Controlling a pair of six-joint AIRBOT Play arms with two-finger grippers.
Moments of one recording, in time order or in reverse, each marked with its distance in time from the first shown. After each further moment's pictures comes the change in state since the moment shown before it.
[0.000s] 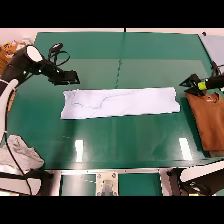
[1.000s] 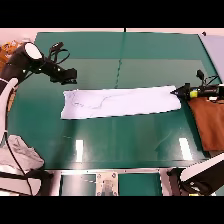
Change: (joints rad) left arm -0.015 -0.008 0.019 -0.092 -0.016 -0.025; right arm -0.028 -0.170 0.007 0.335 0.213 -0.405
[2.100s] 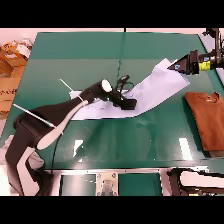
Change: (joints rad) left arm -0.510 -0.359 0.103 -0.385 0.231 0.108; right arm 0.283 0.487 0.060 -0.018 0.110 0.277
